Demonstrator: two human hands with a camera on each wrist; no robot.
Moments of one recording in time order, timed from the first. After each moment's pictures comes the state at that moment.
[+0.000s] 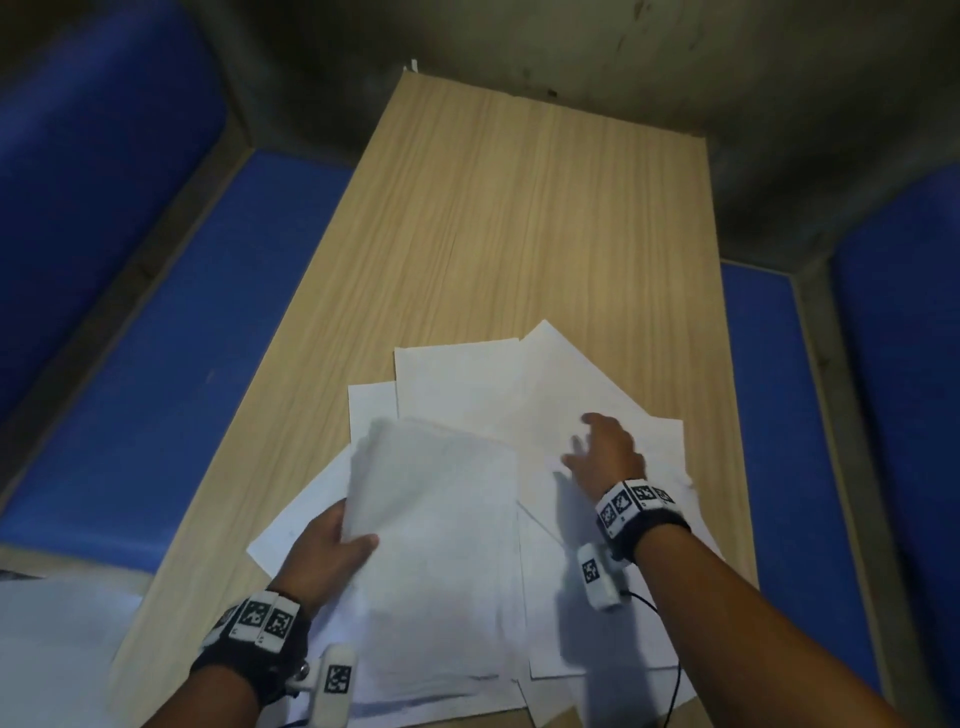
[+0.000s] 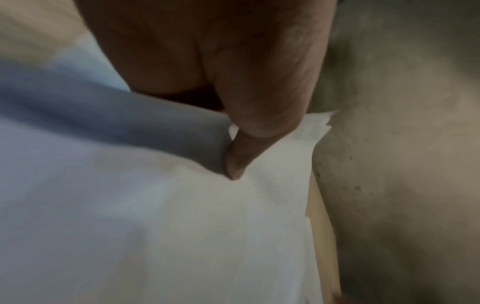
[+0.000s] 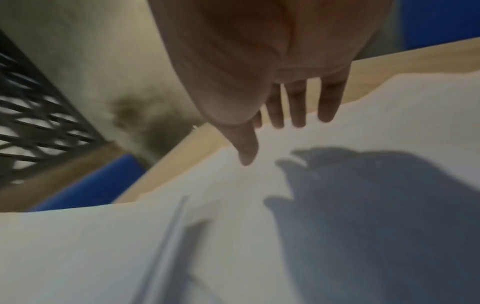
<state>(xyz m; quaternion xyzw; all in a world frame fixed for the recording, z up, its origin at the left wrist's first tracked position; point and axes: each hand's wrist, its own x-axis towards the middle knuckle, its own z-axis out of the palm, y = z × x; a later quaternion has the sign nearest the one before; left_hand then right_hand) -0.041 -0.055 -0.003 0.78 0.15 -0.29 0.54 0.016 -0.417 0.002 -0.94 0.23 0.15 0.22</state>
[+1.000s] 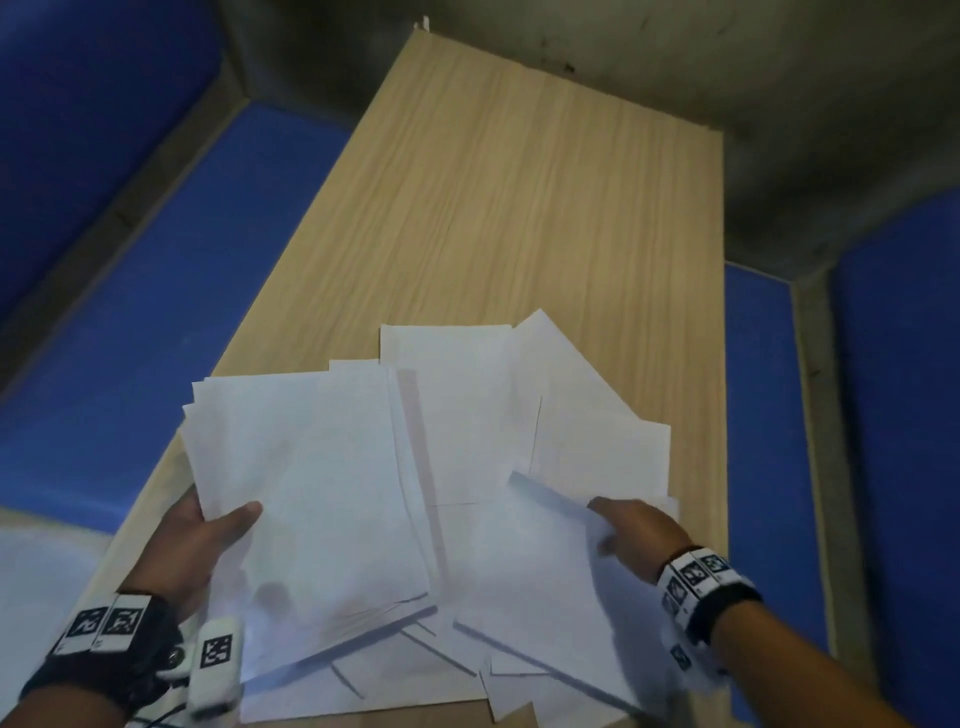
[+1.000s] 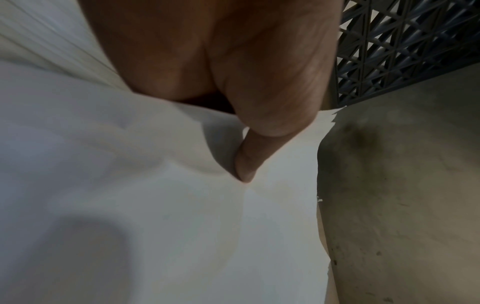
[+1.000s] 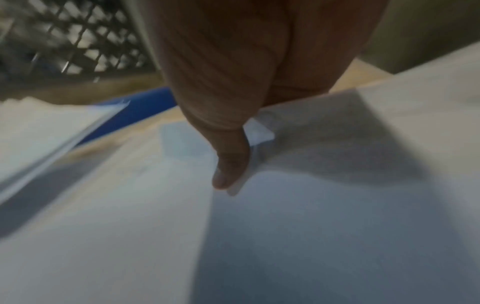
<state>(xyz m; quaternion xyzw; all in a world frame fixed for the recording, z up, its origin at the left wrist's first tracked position) -0.042 0.017 -0.020 0.67 0.31 -0.18 0.65 -0.052 -0.489 0.002 -0.91 0.04 0.39 0.13</state>
